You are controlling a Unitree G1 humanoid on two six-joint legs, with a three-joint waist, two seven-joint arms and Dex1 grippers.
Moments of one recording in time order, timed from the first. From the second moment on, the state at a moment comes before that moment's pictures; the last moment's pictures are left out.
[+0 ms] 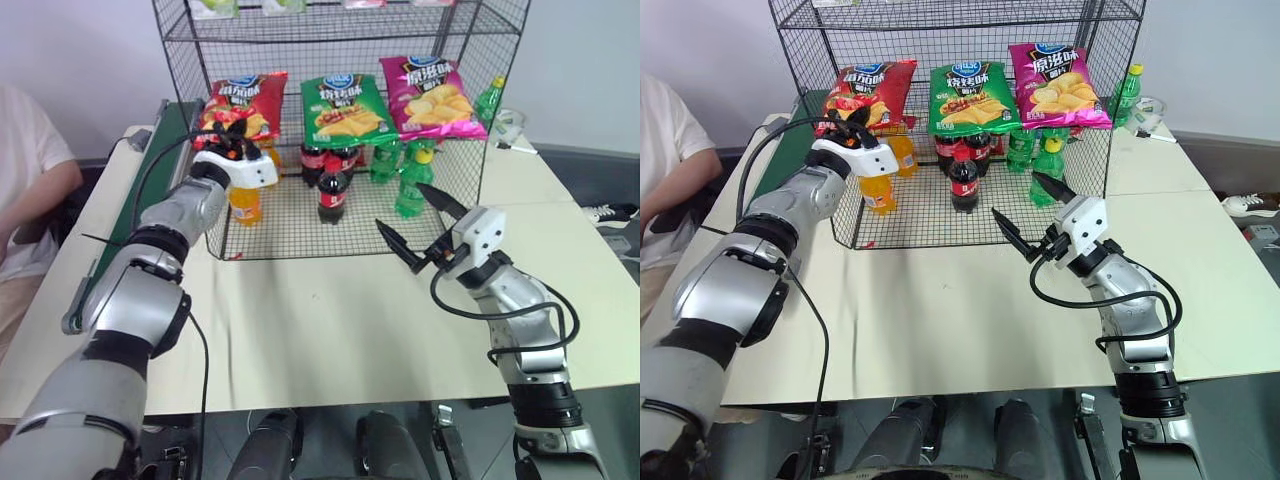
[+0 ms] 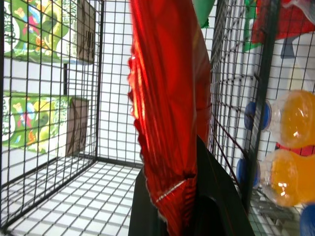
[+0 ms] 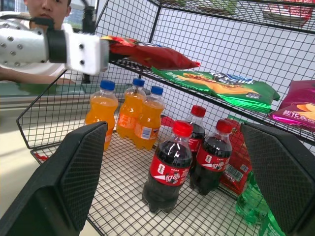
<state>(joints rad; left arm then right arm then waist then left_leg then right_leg) -1.23 0.46 -0.42 1.30 0.86 -0.43 0.43 -0.27 -0.41 -0.05 -0.12 0.28 -0.12 0.64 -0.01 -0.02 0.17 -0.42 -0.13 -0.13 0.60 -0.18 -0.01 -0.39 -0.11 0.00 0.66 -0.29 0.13</state>
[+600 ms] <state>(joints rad) -1.08 0.60 -0.37 1.04 0.67 -0.64 0.27 -0.25 -0.41 -0.05 -0.12 0.28 -0.11 0.65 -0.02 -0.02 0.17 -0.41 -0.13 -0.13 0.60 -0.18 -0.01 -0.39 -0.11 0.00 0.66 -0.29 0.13</state>
